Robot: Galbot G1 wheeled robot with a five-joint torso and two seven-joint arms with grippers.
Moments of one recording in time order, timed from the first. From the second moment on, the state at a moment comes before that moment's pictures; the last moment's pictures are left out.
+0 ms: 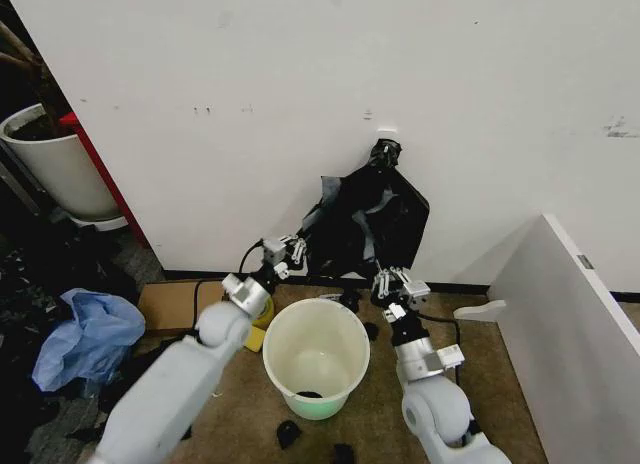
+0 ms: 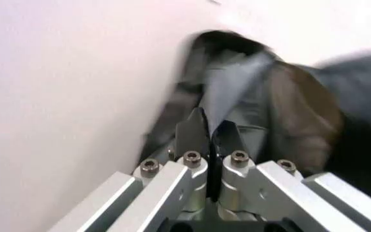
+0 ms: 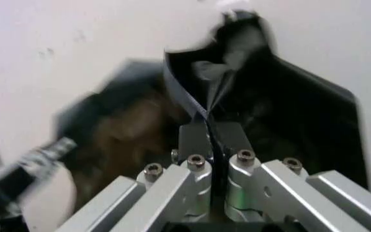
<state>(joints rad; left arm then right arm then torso) 0.91 -1.13 -0.05 -1.59 -0.61 -0.42 0.19 -1.39 1.35 0.22 1.98 0.28 0.31 0.10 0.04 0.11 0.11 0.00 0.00</state>
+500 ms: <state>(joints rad) 1.28 -1.10 -0.13 -1.92 -0.59 -0.41 0.04 -1.74 1.23 0.11 2.30 0.30 0.18 0.38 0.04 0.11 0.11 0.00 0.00</state>
